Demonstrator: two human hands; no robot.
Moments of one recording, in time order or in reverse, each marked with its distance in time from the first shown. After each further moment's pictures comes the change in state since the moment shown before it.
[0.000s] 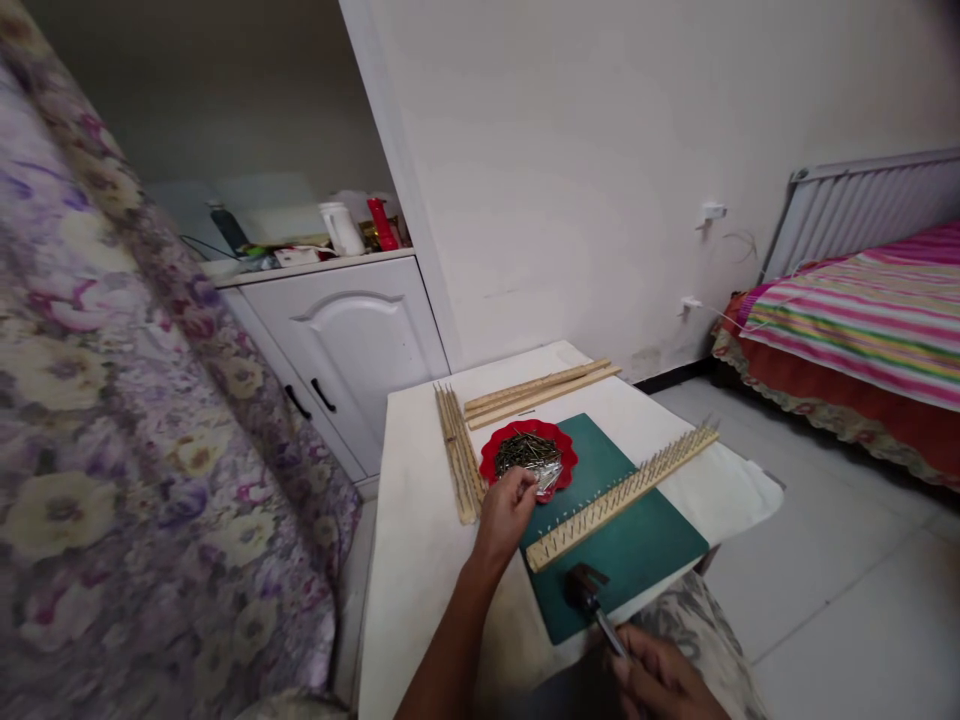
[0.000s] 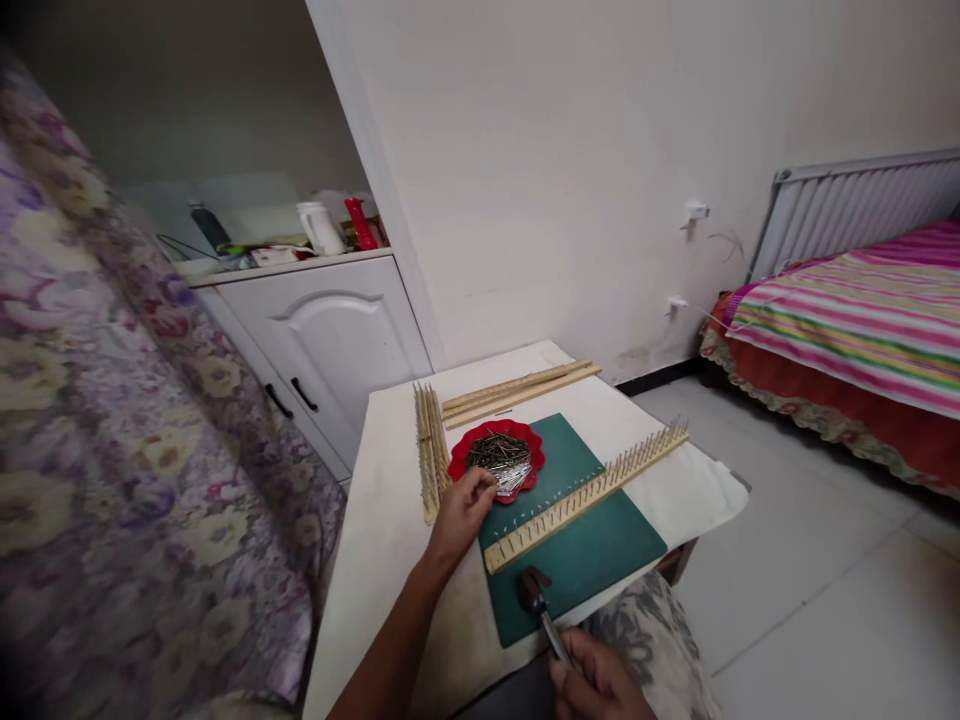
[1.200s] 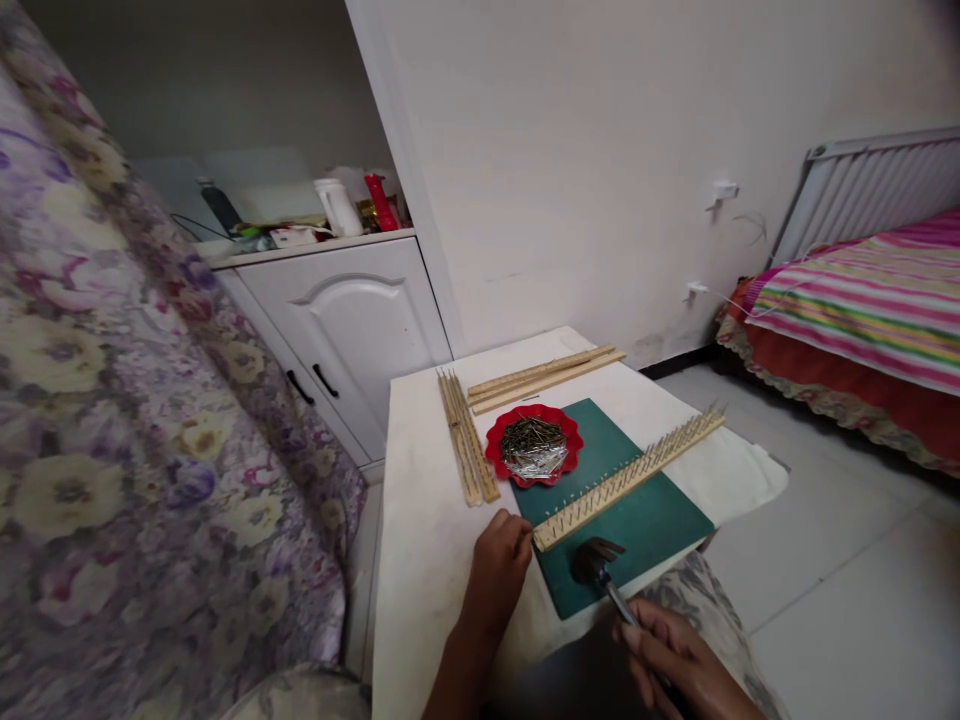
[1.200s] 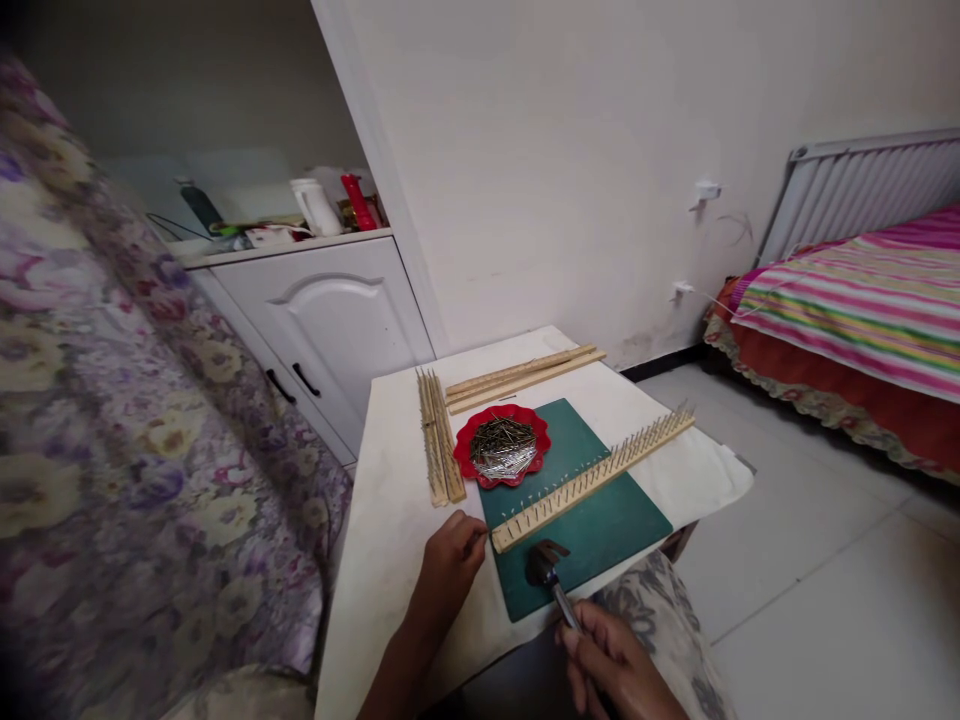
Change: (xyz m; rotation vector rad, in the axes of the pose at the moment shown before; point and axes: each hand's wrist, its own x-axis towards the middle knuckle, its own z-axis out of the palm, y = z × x) left_hand -0.073 -0.012 -0.005 0.188 -0.031 -0.012; right_hand -0.002 -0.003 -0.004 -0.001 -0.029 0.059
